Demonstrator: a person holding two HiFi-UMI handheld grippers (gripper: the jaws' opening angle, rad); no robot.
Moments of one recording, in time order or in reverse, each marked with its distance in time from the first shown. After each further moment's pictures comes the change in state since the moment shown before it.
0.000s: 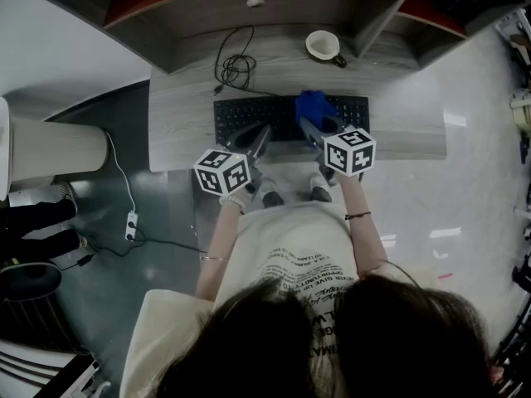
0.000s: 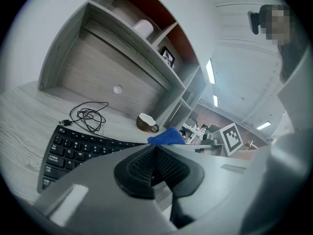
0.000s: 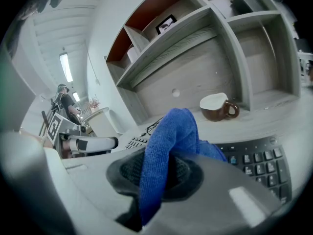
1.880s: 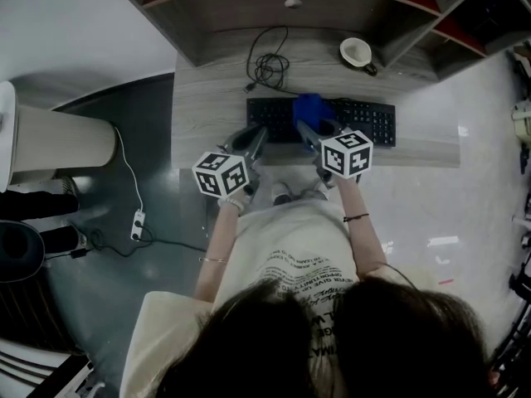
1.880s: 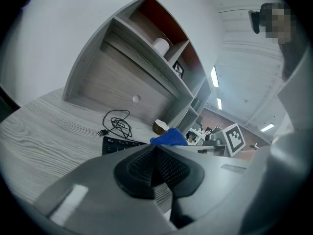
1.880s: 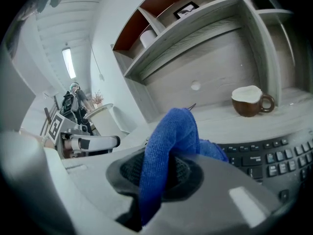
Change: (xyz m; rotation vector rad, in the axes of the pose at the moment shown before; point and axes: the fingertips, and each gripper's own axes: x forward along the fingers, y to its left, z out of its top) left arm -0.076 0.074 0.014 -0.015 -0.036 0.046; right arm 0.072 0.077 -0.005 -0.028 0.021 0.031
